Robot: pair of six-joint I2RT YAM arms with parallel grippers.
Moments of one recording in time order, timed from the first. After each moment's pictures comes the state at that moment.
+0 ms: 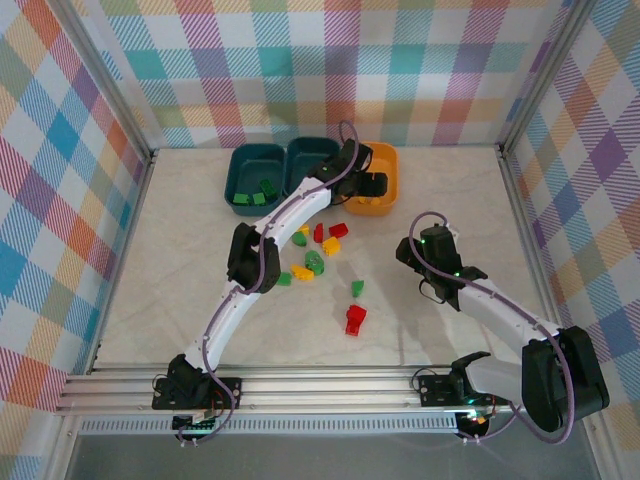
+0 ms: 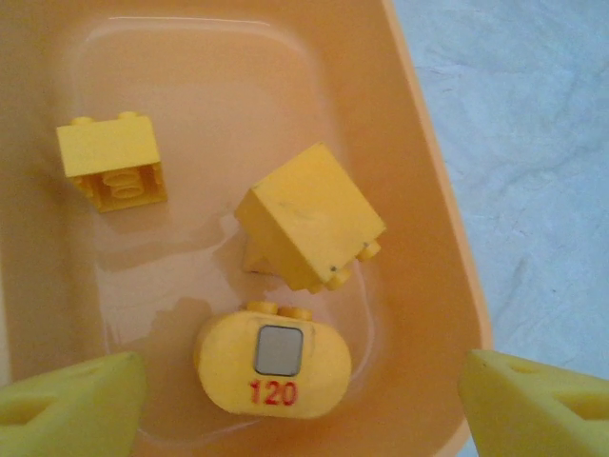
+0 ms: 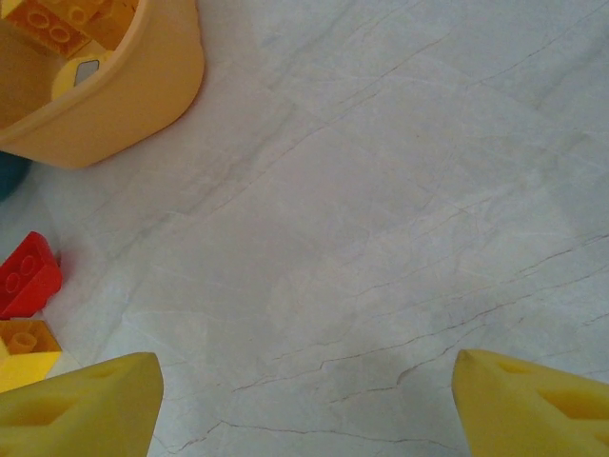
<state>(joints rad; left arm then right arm) -0.65 2.62 2.58 -0.73 0.02 -0.45 0.36 1.16 0.56 -0.17 0.18 0.72</state>
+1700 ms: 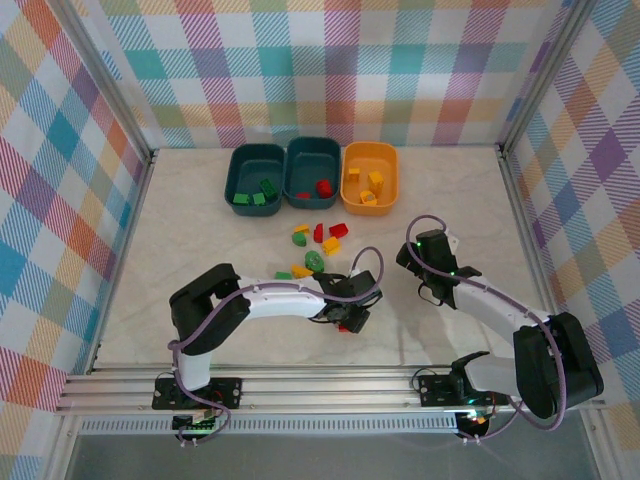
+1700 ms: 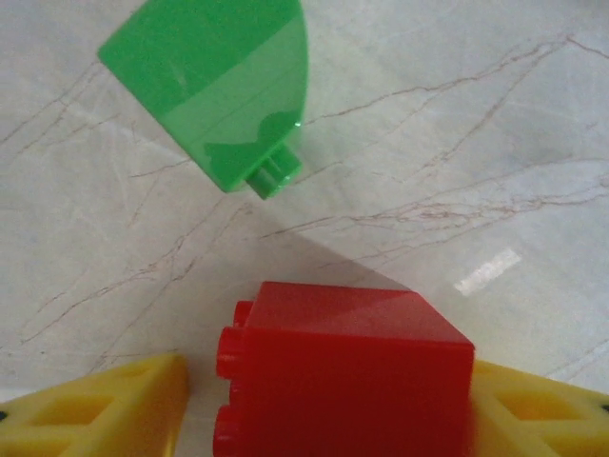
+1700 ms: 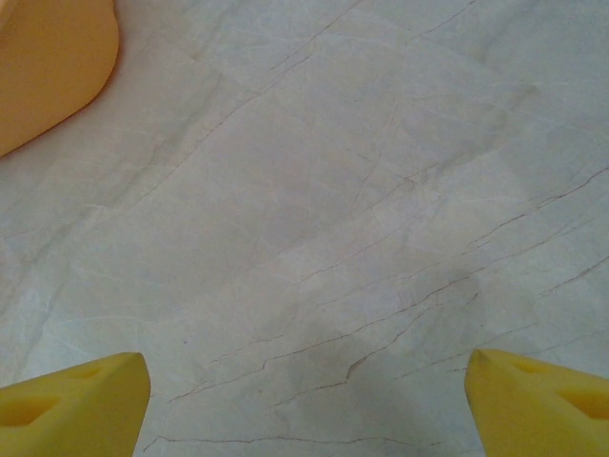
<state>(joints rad) -1.13 1.89 1.18 -0.53 -0.18 -0.49 0.36 1.23 0.55 -0.17 0.24 0.77</state>
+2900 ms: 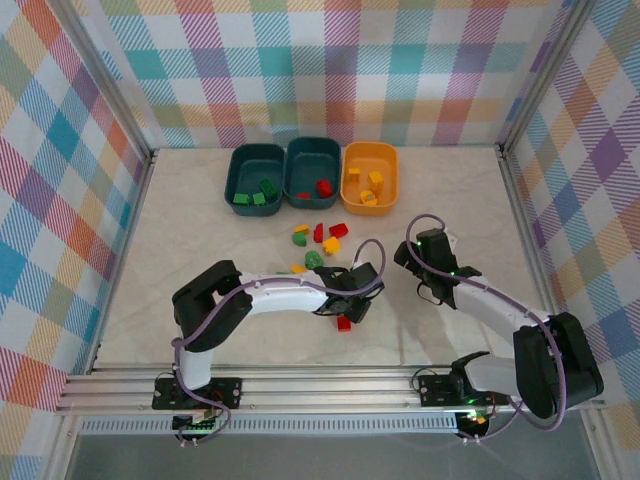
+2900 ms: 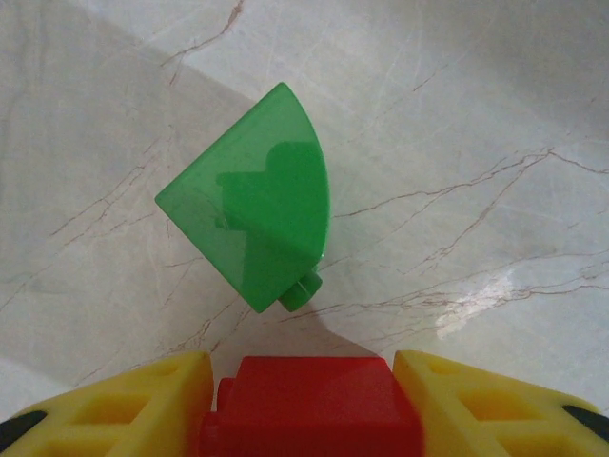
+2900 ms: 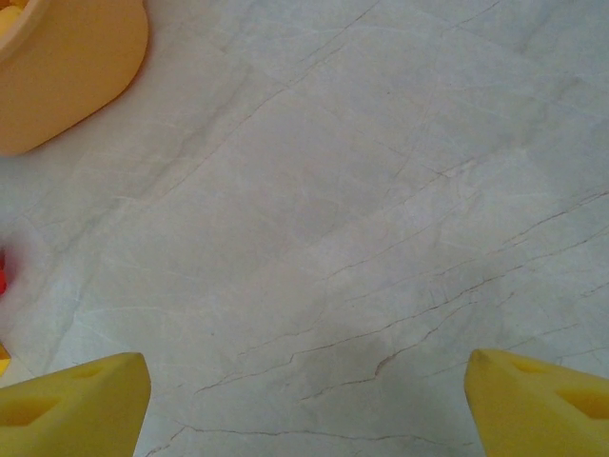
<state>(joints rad) -1.10 1.91 1.22 -0.50 -0.20 -0.47 0.36 1.23 0.55 -0.15 0.19 0.77</state>
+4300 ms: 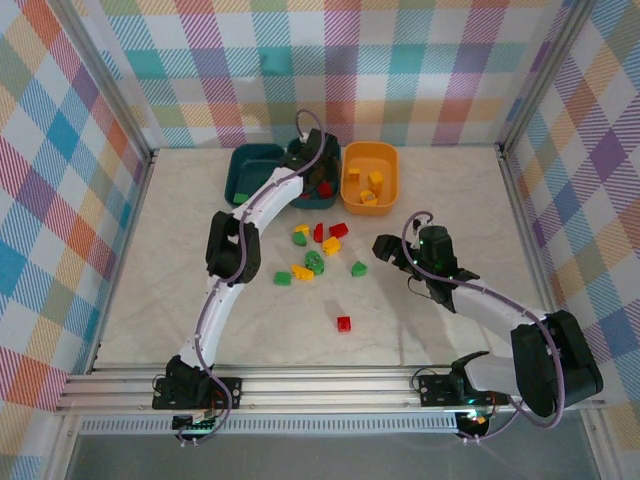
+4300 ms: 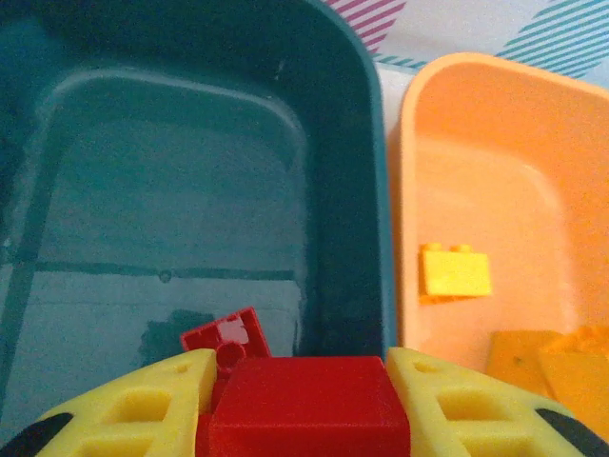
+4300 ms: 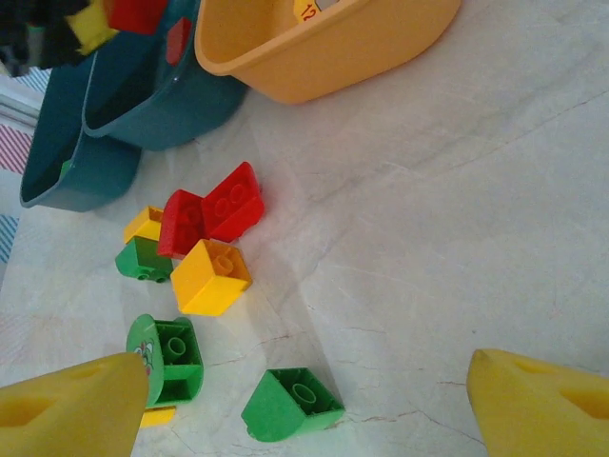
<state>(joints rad) -0.49 2.53 2.38 -0.63 -0.15 -0.53 0.37 1.24 0.50 0.16 -0.17 0.70</state>
